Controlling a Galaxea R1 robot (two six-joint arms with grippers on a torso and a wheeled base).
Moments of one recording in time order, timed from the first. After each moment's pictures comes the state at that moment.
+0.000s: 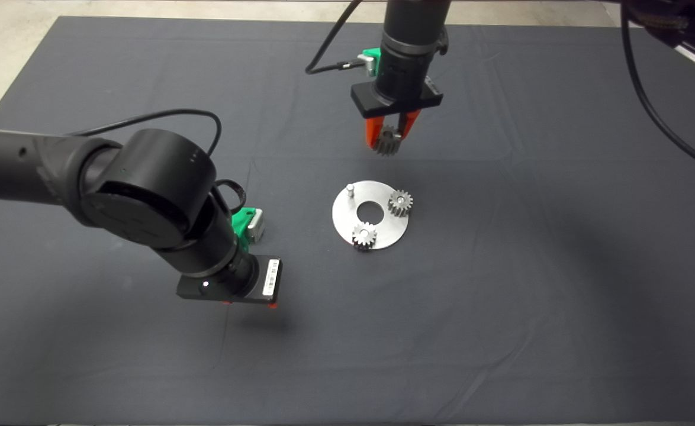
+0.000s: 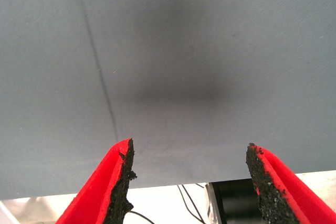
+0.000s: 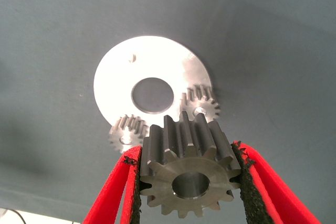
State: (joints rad) left arm -0.40 2.44 -0.70 0.23 1.53 -1.68; right arm 0.63 2.98 -1.70 0.07 -1.54 1.02
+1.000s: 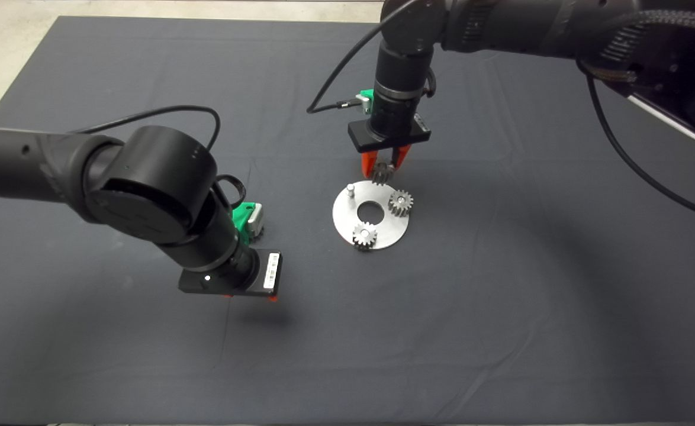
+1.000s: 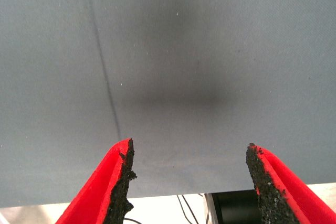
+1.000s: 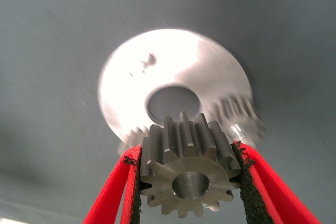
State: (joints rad) left arm -0.40 2.43 -0.71 0.26 1.53 -1.68; right arm 0.53 3.00 -1.73 -0.01 -1.47 1.01
